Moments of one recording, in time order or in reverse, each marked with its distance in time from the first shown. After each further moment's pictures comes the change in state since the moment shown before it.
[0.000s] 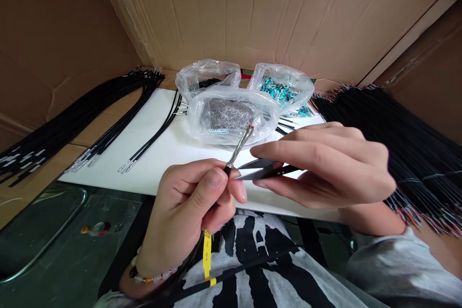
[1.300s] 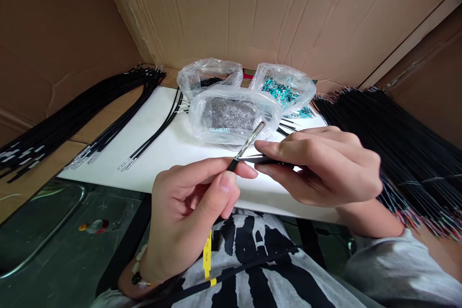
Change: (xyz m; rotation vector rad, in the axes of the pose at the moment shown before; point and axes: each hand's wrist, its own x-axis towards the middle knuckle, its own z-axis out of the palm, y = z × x) left_hand -0.009 -0.008 -0.006 0.376 0.122 0.212; right_hand 0.006 -0.002 0.013 0.022 0.203 -0.036
